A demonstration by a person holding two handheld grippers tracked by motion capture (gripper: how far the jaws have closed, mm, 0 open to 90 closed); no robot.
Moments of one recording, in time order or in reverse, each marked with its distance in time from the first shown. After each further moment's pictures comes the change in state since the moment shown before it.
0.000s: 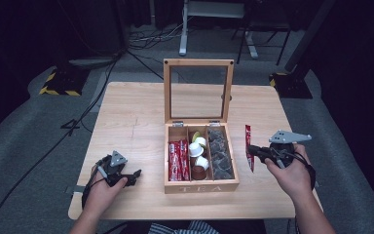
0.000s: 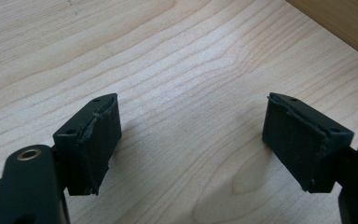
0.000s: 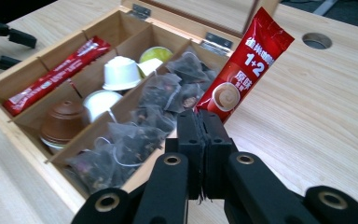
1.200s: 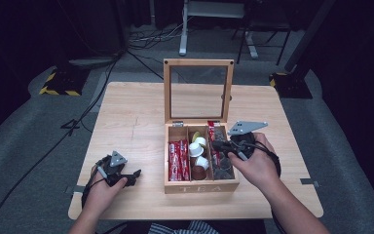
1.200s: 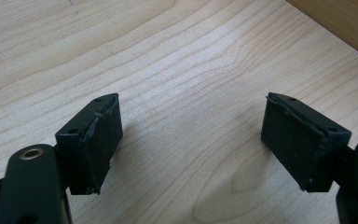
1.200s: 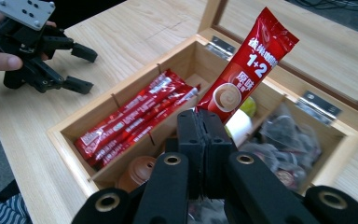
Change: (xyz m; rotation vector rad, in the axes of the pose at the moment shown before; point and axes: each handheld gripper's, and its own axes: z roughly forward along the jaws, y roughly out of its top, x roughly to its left) left arm -0.001 -0.001 -0.001 -0.004 0.002 -0.008; right arm 0.072 0.066 0.045 0.047 0.123 -0.104
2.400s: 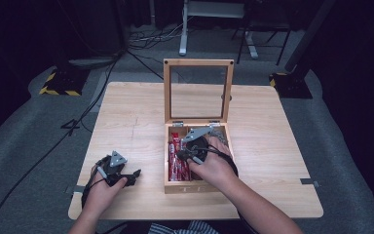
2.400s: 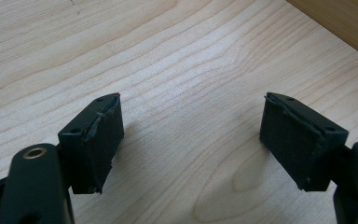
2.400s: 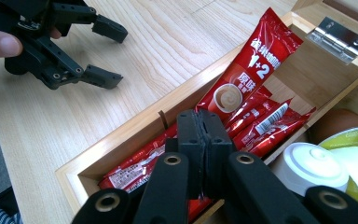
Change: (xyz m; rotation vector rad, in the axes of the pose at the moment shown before) left arm 0.000 0.000 0.000 0.000 0.002 0.000; right arm 0.052 0.018 0.100 0.132 0.091 -0.055
